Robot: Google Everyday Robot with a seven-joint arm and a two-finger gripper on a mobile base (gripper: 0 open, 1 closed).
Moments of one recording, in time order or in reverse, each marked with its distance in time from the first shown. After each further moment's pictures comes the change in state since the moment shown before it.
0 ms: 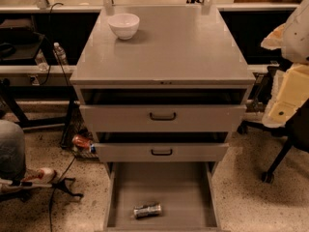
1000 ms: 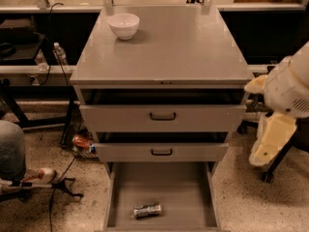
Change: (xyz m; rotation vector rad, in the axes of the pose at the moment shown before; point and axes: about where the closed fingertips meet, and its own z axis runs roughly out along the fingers) arm 0.018 0.040 0.079 -0.124 -0.077 -0.008
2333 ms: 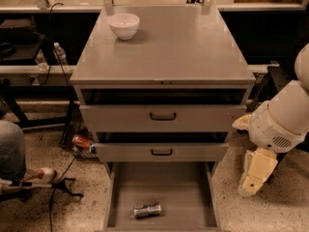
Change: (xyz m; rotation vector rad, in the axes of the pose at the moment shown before) arm 0.024 0.044 0.084 -0.167 -0.021 0.054
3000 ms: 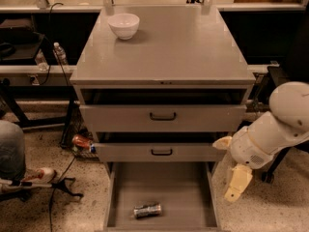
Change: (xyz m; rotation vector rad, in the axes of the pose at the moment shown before) arm 0.008 -0.010 0.100 -0.143 -0.159 -0.028
